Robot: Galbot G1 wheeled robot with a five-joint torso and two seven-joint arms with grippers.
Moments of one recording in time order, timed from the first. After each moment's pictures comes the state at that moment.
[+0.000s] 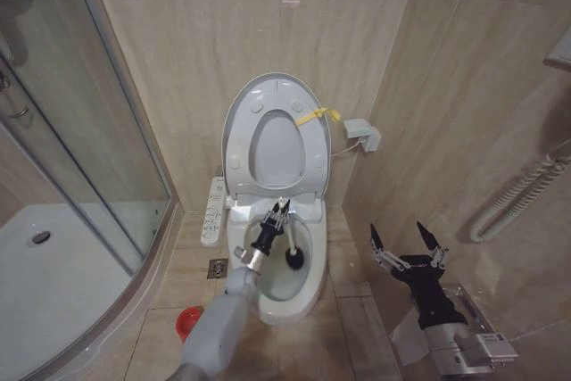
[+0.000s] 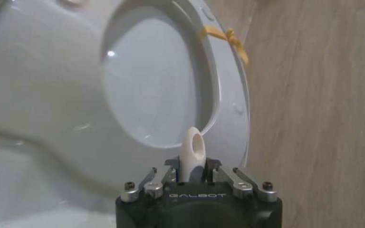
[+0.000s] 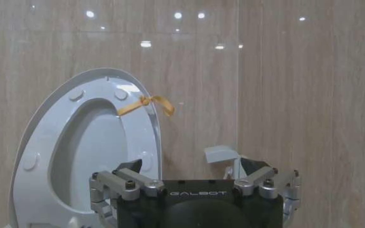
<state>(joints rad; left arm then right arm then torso) 0.72 -1.52 -0.11 -0.94 -0.62 -0.62 0.52 -1.77 1.30 0.64 2.40 0.25 0.08 0.13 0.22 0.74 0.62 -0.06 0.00</state>
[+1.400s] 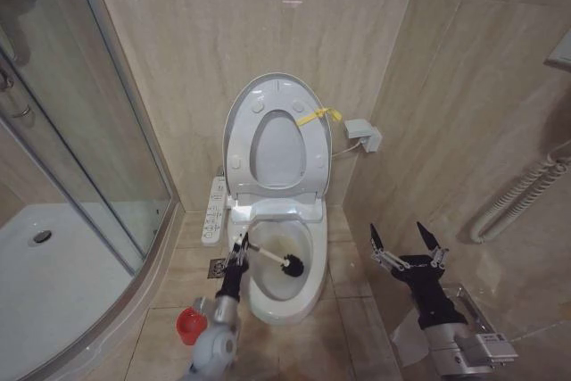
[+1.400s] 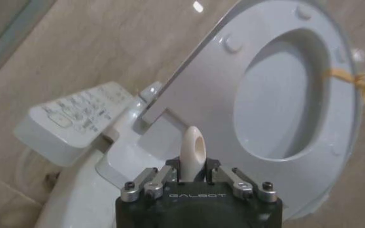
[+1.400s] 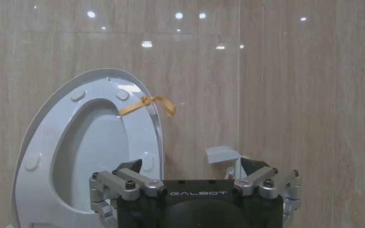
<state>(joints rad) 1.07 -1.39 -0.14 -1.41 -0.88 -0.43 0.12 -1.77 1.30 0.64 2.40 0.25 0.08 0.13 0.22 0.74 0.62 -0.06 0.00</state>
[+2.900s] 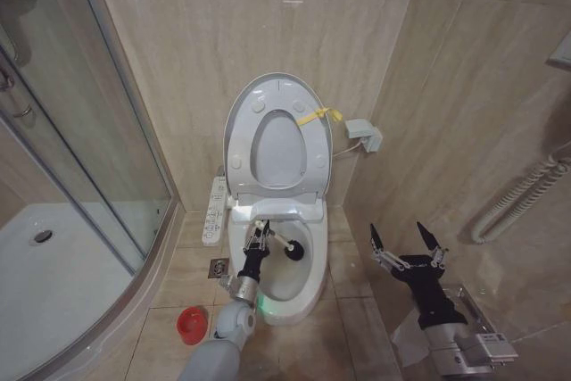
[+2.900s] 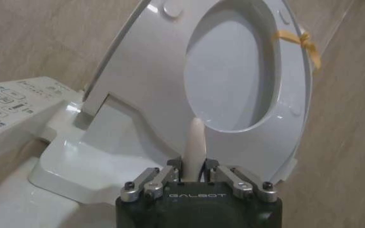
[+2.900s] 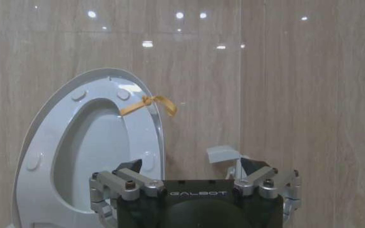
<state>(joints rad) 0.96 -1.47 -0.10 -1.25 -0.70 -0.49 0.21 -1.77 1.30 0.64 2.40 0.25 0.08 0.13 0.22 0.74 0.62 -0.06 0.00</state>
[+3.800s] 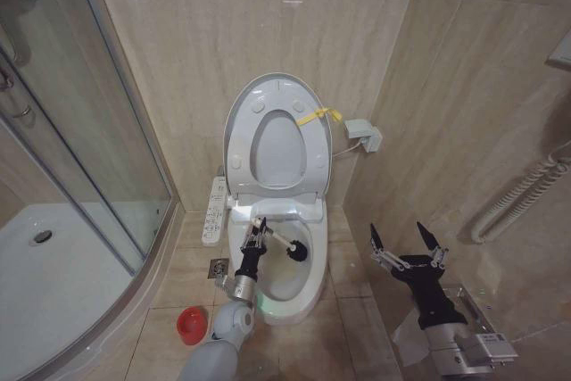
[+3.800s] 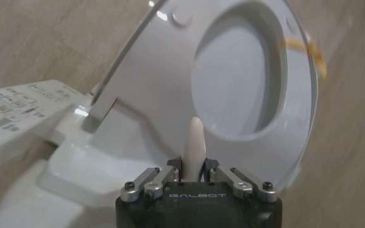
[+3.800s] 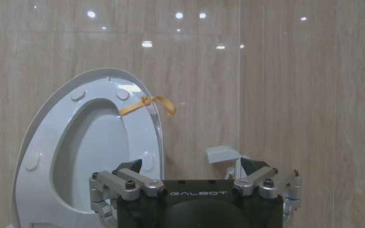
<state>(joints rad) 0.97 -1.47 -0.12 -1.24 -0.67 -0.50 0.20 -1.77 1.30 0.64 2.40 0.25 0.08 0.13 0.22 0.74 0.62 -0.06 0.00</state>
